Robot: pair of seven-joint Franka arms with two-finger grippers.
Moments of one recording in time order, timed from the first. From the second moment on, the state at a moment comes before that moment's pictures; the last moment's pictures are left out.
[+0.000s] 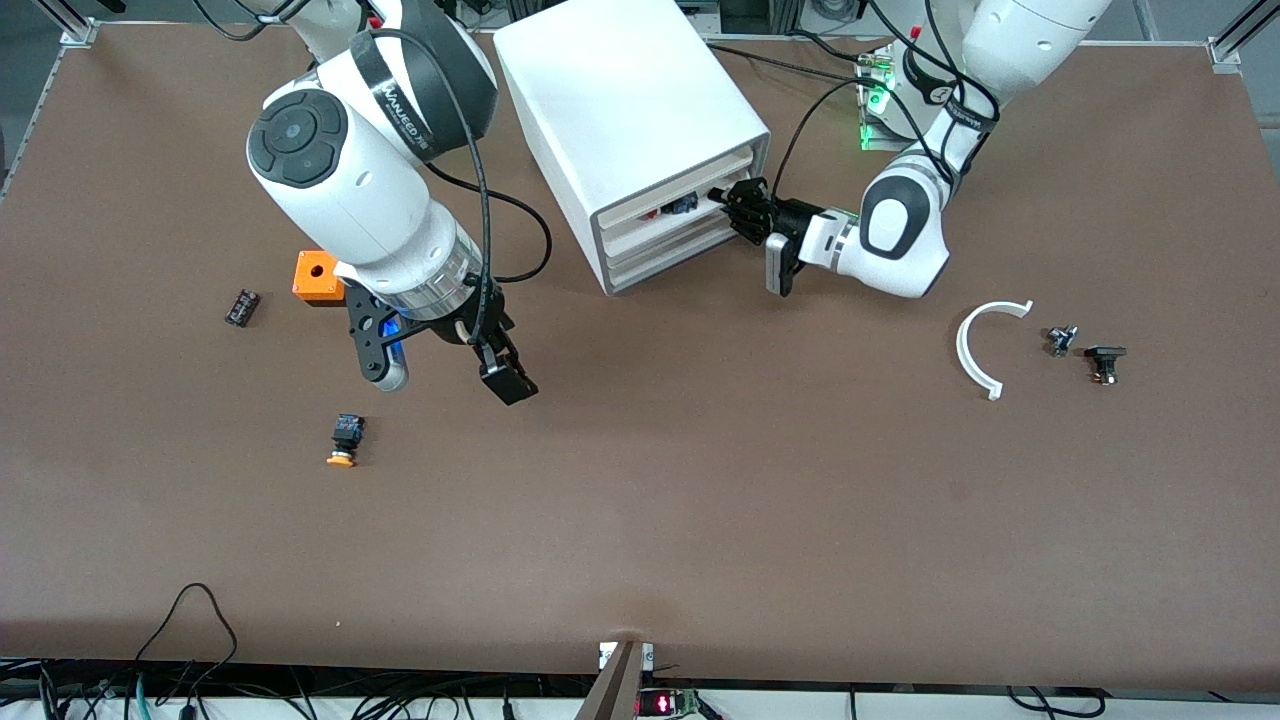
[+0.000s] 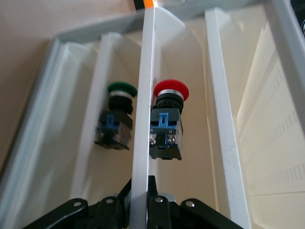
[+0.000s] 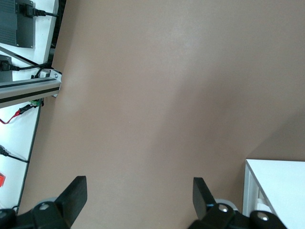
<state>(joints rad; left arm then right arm) -0.05 0.40 -0.34 -2.31 -1.28 1.84 1.19 0.48 0.51 0.05 -1.18 0.11 1.91 1.65</state>
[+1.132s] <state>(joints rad) 0.06 0.55 -0.28 -1.95 -1.02 1.81 1.11 0.75 0.65 0.05 -1.17 0.11 2.08 1.78</state>
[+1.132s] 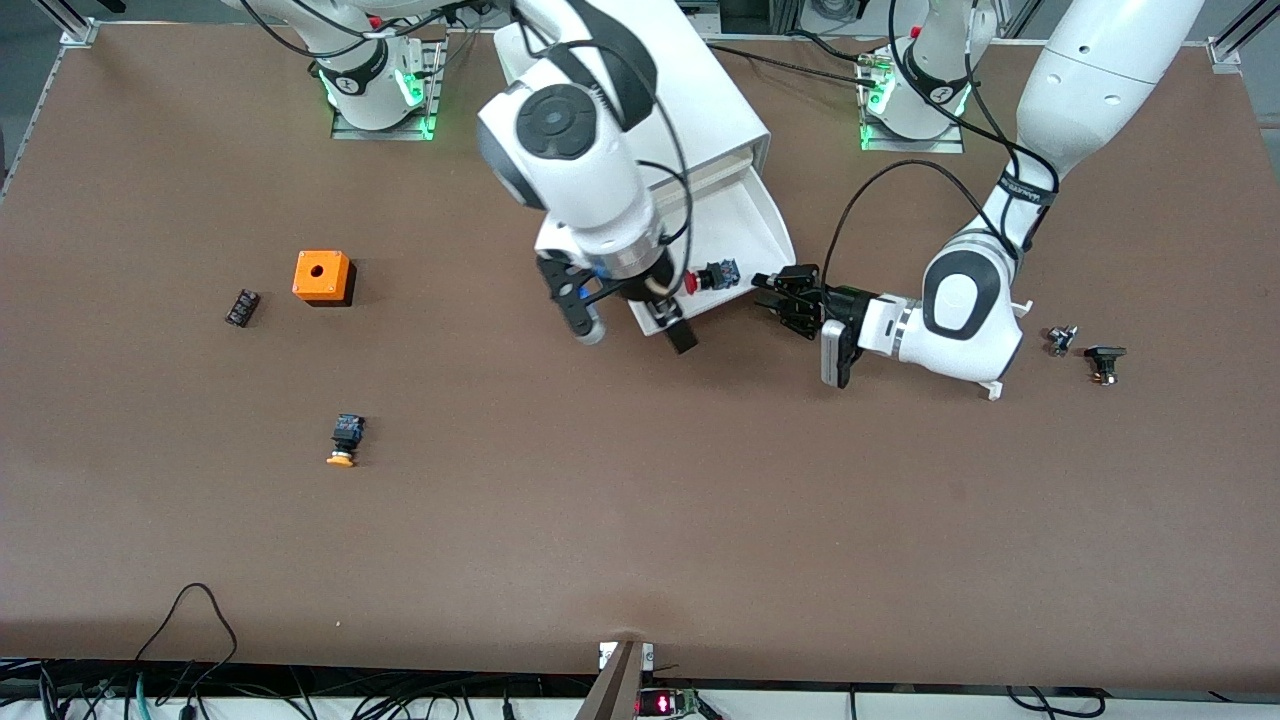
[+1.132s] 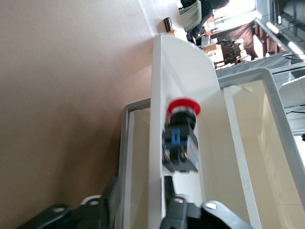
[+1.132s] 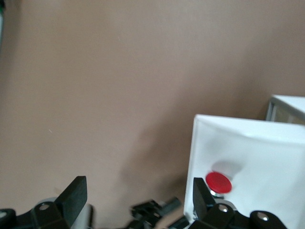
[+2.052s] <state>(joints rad) 0.11 0.51 -0.29 -1.38 -0.29 1.39 0.40 0.91 0.78 0.05 -1.22 0.00 2.08 1.86</state>
